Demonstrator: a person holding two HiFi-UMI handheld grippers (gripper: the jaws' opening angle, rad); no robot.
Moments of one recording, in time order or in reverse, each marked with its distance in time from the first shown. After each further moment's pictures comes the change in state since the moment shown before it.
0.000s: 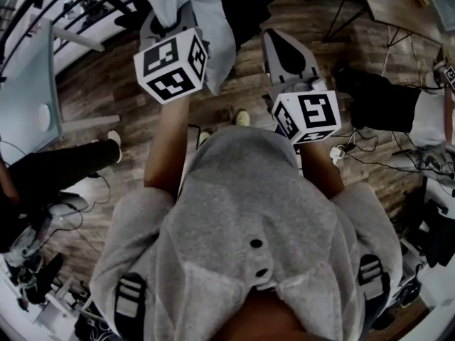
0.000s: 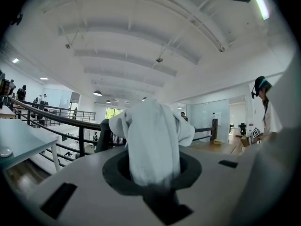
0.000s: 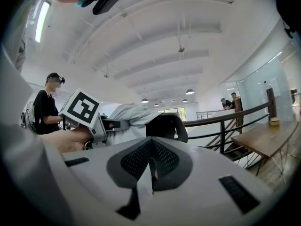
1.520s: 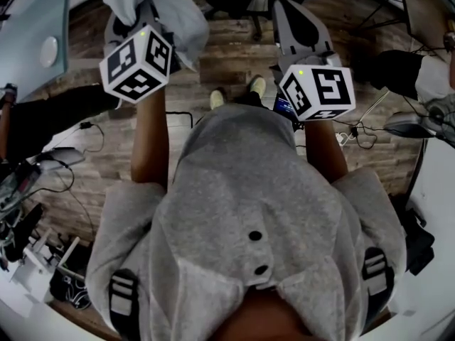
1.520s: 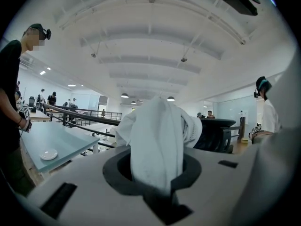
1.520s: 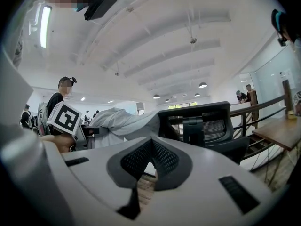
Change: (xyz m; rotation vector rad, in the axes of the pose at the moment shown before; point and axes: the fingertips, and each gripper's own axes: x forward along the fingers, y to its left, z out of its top) left arm -0.127 0.248 -0.037 -0.062 0.014 0.311; right arm 0.077 0.153 -0.029 0.014 0.066 0.143
